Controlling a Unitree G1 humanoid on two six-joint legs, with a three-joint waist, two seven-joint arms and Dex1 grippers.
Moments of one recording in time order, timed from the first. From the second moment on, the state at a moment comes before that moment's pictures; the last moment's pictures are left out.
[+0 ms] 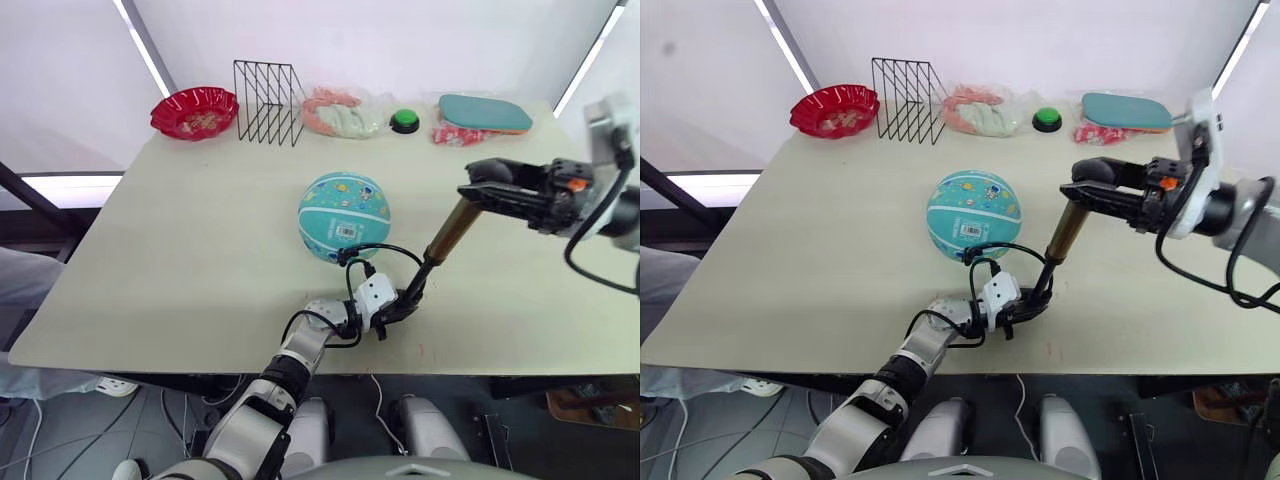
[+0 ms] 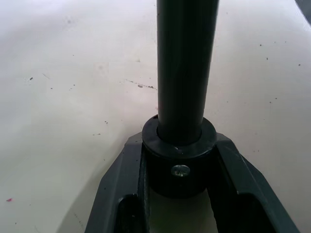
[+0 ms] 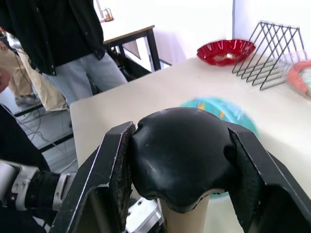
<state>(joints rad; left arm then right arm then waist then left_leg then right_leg) -0.43 0.07 -0.32 0.73 0.07 -0.26 -0.81 -0.45 -0.83 -0.17 -0.35 1.04 0.88 0.76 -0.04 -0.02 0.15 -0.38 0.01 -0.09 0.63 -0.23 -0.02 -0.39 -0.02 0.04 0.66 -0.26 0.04</state>
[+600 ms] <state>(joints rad) -0.40 0.07 -0.31 0.68 0.07 -0.23 -0.81 -0.34 -0.69 0.02 -0.27 0.78 0.73 0.82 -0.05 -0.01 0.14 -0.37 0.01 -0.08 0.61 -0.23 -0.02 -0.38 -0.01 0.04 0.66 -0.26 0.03</state>
